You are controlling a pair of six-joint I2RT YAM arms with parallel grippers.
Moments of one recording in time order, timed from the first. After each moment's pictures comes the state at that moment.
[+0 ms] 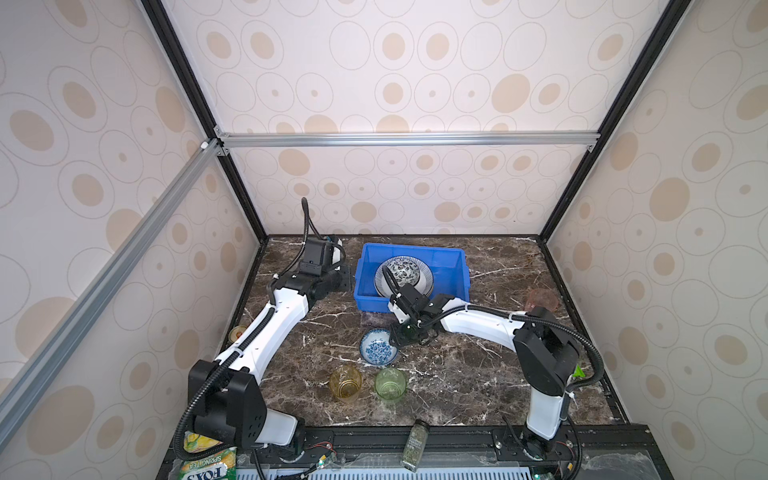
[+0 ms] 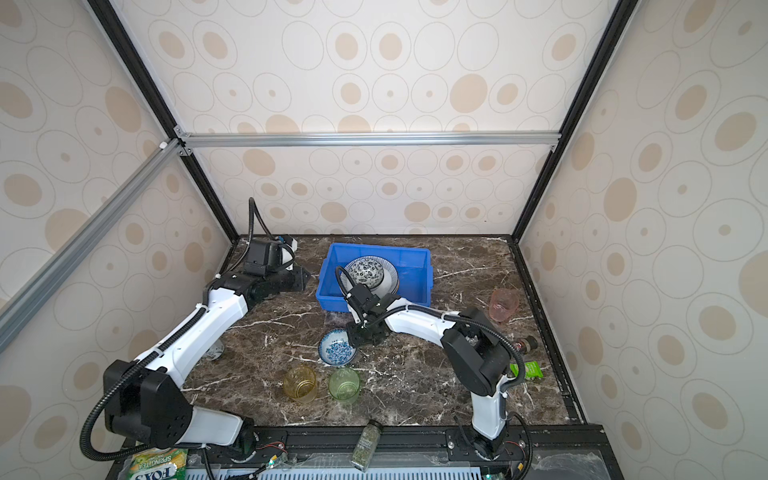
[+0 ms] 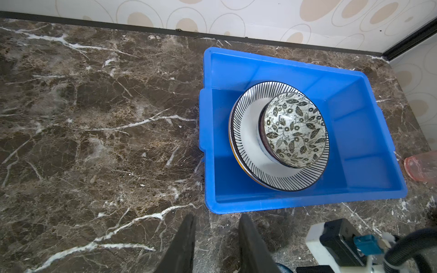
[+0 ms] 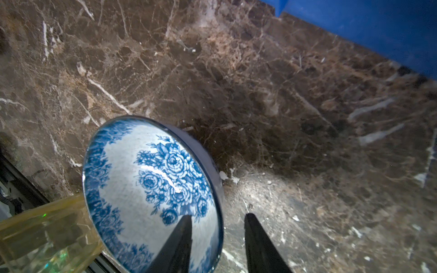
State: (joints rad) left arm -0.26 1.42 1.20 -0.54 0.08 -0.26; right arm 0.84 1.89 1.32 -0.60 -0.21 0.50
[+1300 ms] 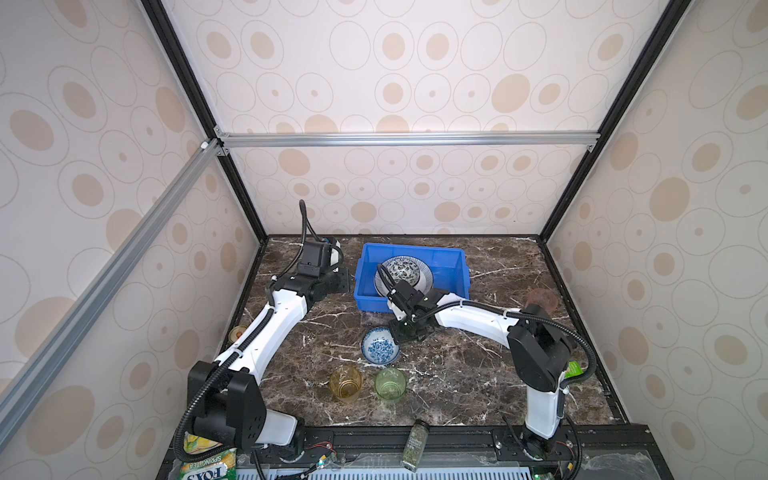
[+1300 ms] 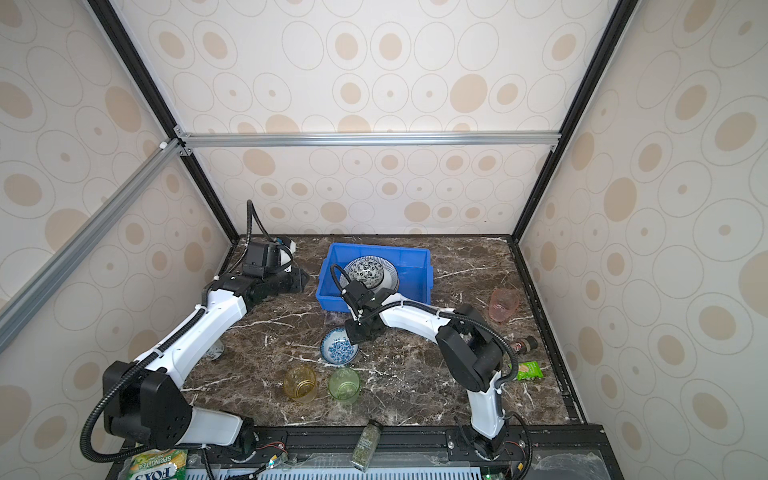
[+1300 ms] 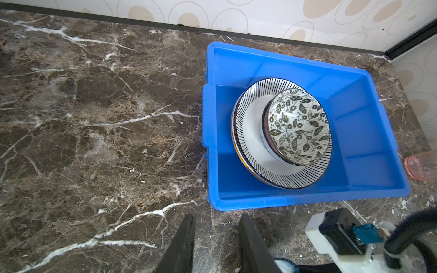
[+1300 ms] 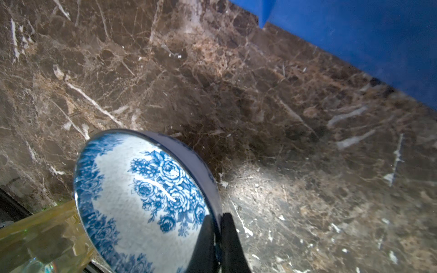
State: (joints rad) left arm -0.25 1.41 1.18 -0.54 0.09 -0.26; right arm 0.84 1.93 1.42 -0.71 -0.15 0.48
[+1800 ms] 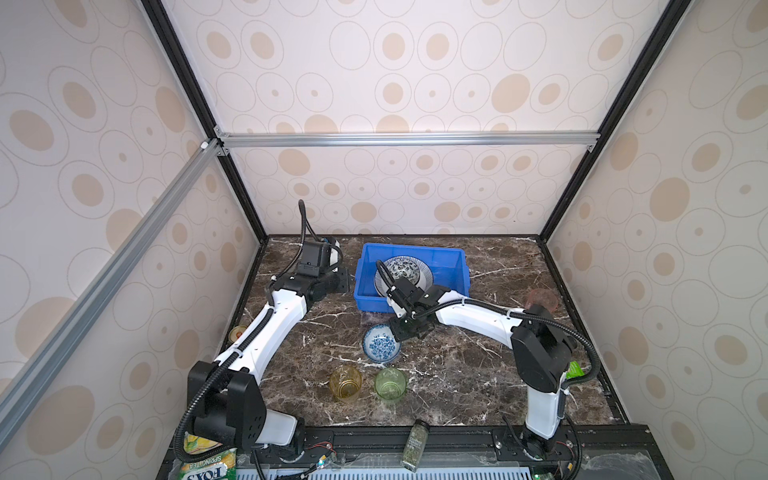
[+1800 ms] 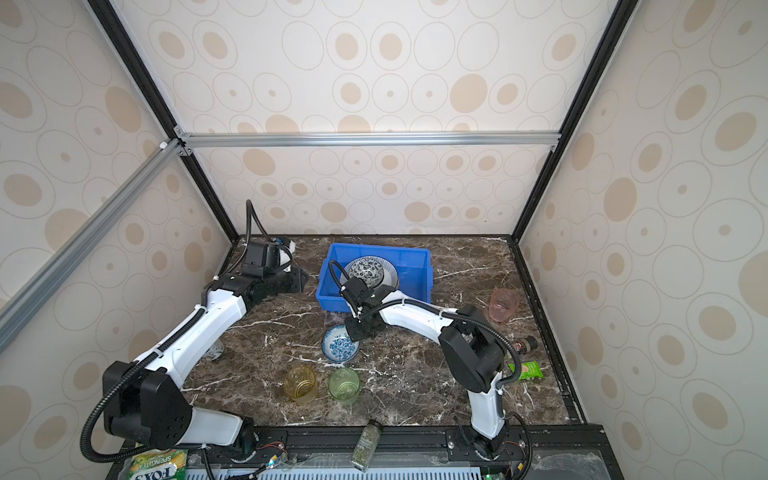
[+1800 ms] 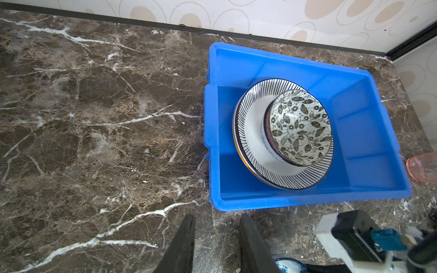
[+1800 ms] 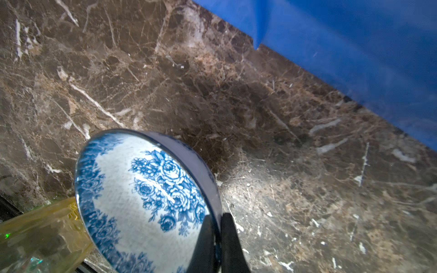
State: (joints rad) left arm -0.24 1.41 1.18 -0.54 0.09 -0.25; right arm 0.84 1.91 1.46 -0.75 -0.11 0.43
